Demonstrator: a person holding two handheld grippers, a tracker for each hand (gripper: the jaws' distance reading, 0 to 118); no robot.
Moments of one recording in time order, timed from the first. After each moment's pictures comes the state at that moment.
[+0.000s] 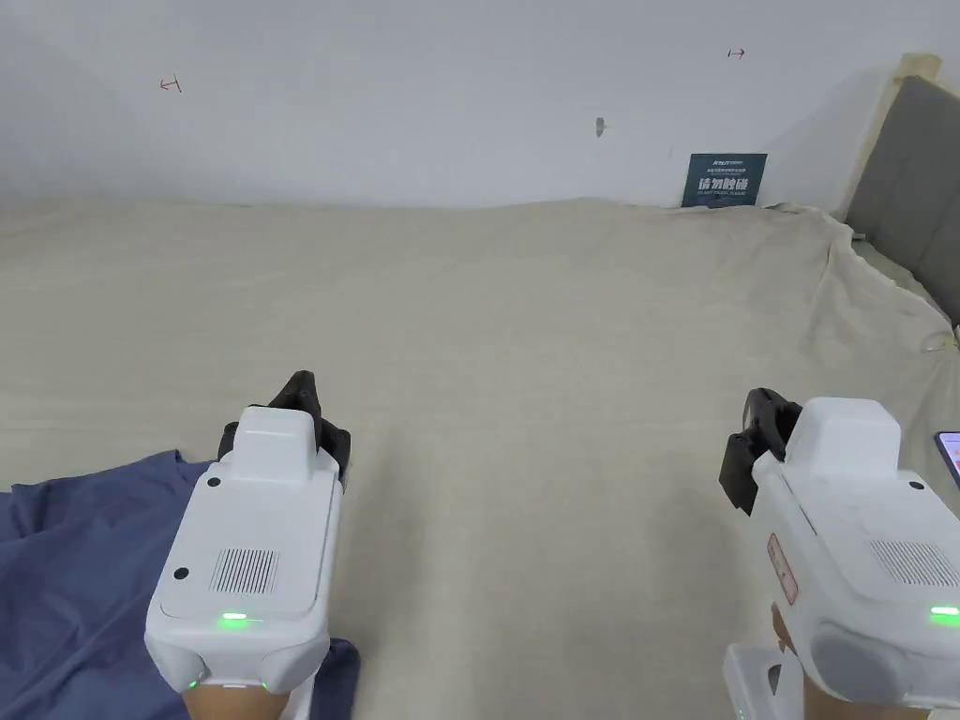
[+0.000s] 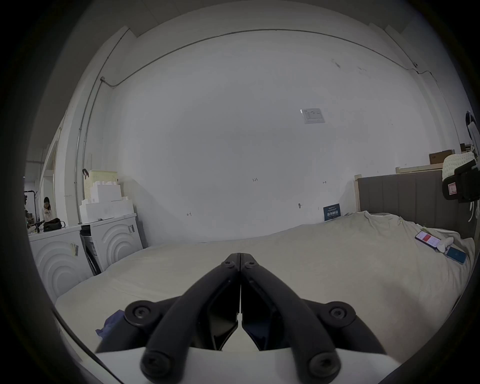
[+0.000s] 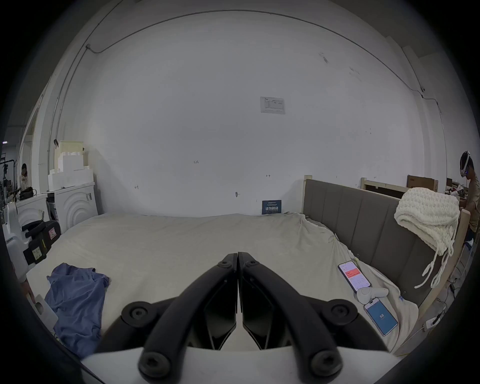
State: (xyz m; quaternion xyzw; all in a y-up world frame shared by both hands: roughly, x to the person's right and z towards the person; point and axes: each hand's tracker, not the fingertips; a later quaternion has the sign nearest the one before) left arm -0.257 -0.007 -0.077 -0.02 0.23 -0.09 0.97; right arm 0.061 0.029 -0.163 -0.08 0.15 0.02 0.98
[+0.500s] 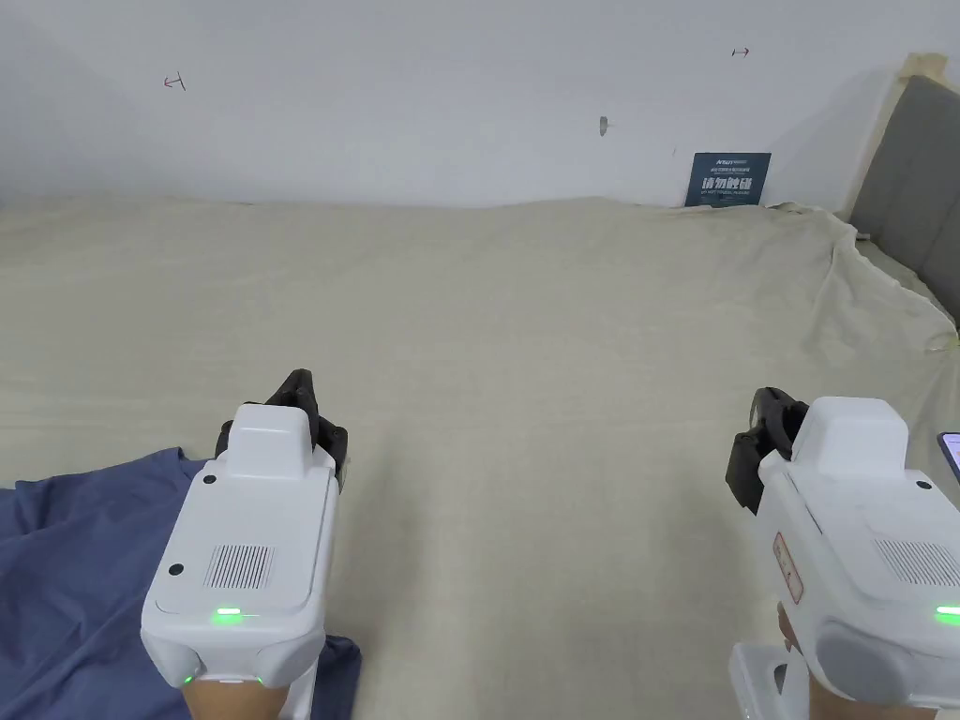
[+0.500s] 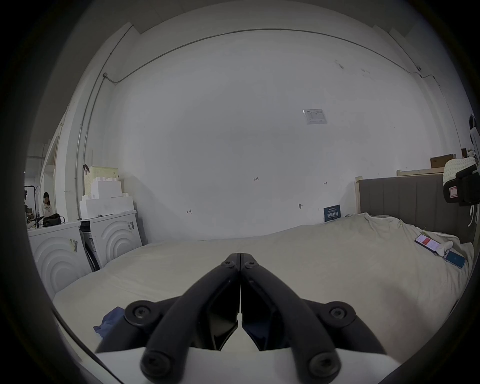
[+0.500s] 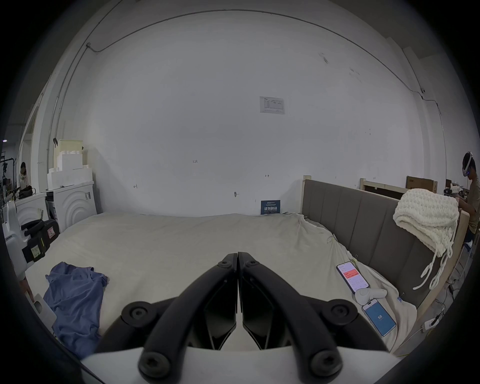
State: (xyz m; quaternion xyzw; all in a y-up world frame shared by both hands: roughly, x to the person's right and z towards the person) left arm -0.260 -0.006 -0.076 -0.02 0.24 -0.08 0.97; right arm 0.063 0.029 -0.165 -0.08 0.15 0.02 0.99
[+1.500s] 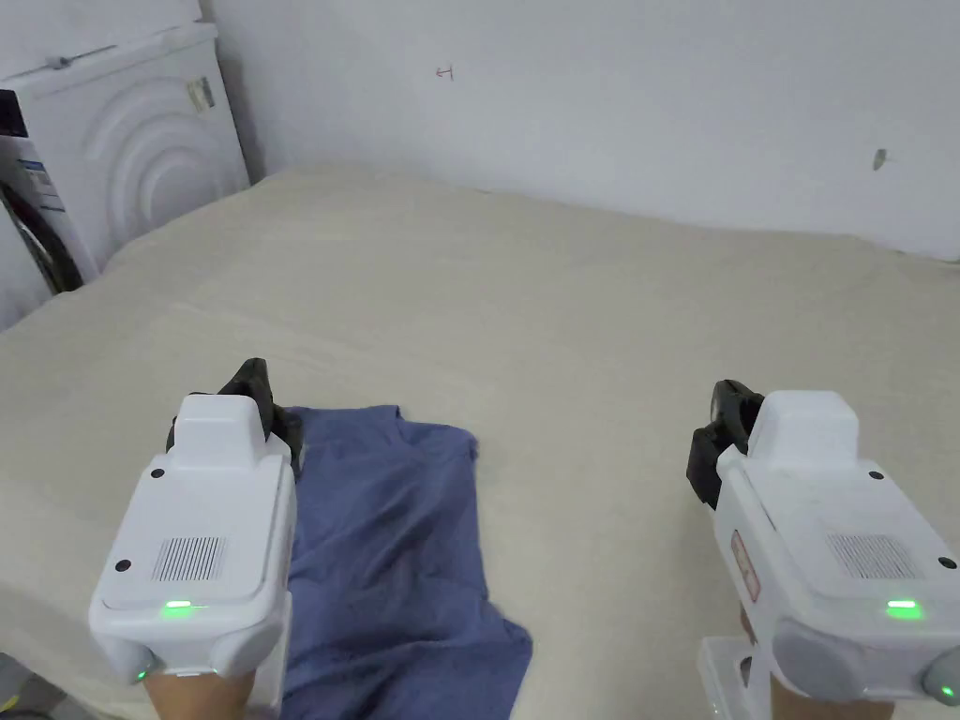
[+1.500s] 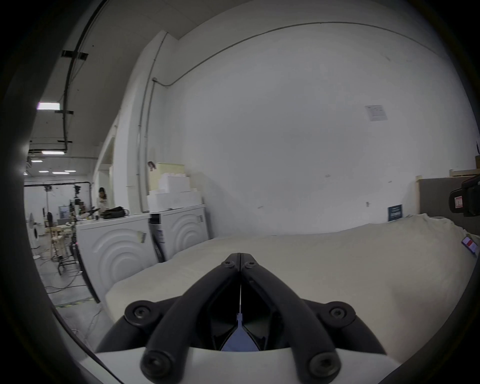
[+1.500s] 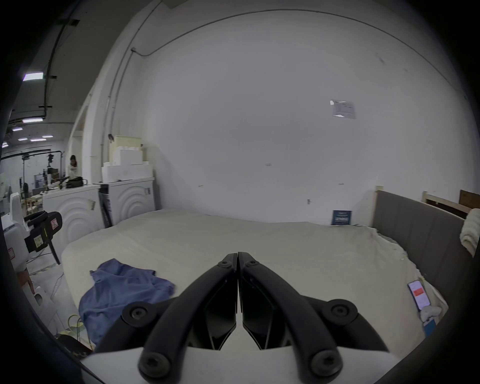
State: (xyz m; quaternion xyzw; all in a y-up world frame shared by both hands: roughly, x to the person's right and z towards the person) left arm -0.378 0.012 0.052 -0.02 0.43 -0.07 0.90; right arm -0.109 0.035 -0.154 -0.07 0.35 0.03 0.93
